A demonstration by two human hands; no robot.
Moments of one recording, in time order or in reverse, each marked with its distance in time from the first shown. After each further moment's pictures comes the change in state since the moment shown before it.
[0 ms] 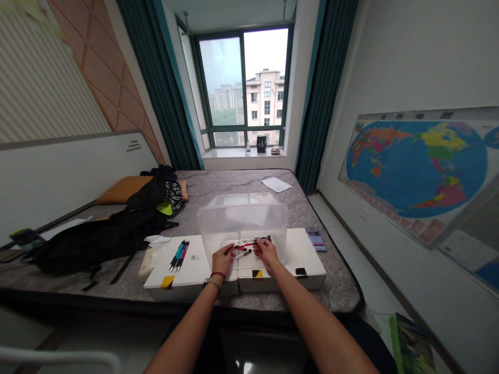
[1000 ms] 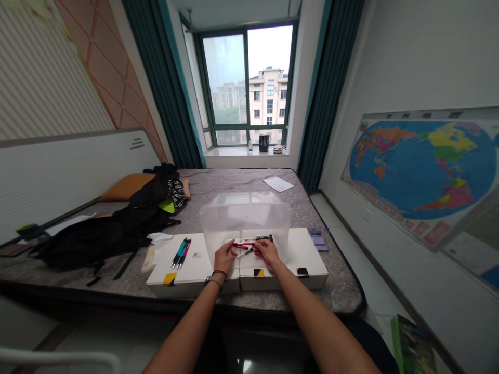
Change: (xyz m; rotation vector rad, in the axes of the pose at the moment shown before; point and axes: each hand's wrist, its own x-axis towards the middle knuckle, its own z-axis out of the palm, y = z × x) left_hand -0.002 0.001 -0.001 0.031 0.016 0.093; right_hand 0.000 0.002 -0.001 -0.105 -0.065 0.047
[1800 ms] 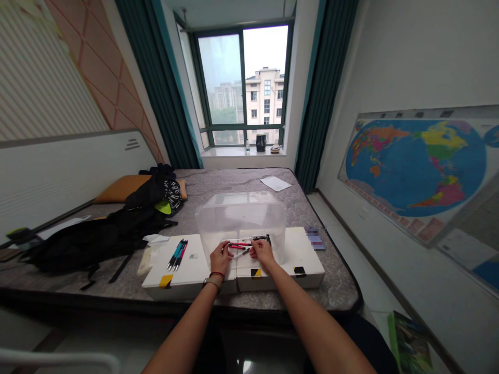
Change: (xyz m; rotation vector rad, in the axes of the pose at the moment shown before) left_hand -0.004 0.011 0.001 -0.055 0.100 -0.065; right_hand -0.001 0.003 0.007 -0.219 0.065 -0.082
